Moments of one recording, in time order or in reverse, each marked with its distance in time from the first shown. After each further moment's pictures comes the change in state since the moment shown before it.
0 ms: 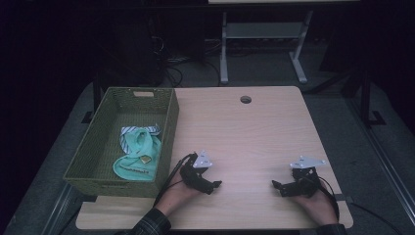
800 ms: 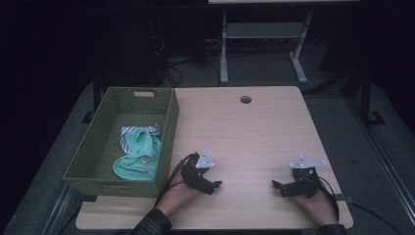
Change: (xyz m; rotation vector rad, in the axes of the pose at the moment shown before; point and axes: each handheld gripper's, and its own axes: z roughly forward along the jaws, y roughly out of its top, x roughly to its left) left arm -0.004 0.007 -0.005 0.026 0.024 0.009; right arm 0.000 0.000 0.000 0.001 -0.001 0.002
